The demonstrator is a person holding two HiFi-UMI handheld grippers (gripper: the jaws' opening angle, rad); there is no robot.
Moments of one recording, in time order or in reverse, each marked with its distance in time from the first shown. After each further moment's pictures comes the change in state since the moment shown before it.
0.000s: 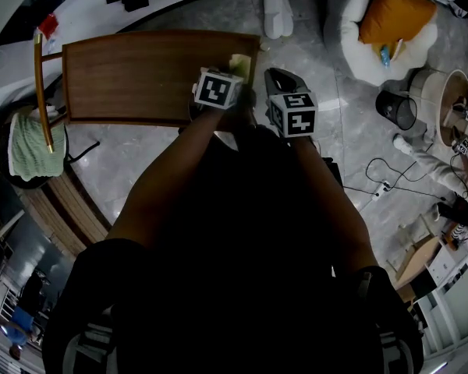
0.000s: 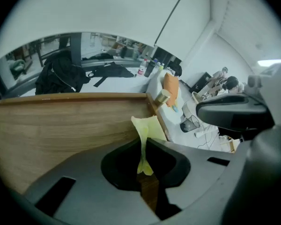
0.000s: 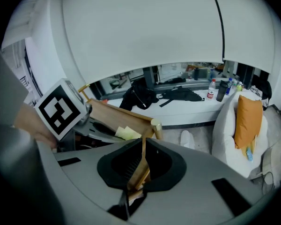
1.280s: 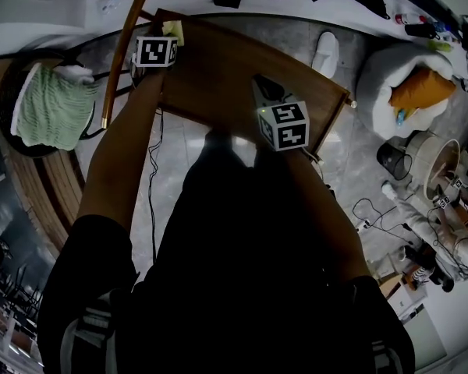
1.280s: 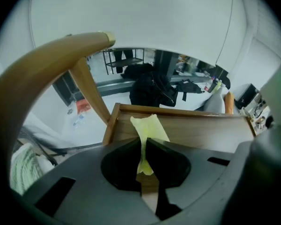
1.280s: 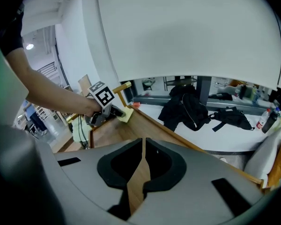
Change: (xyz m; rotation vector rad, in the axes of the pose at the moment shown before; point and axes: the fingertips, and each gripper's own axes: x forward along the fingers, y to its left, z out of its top) left arm -0.197 0.465 -0.070 -0.252 -0.089 0.403; right arm 0.125 0.295 0.111 -0.254 -0.018 0.228
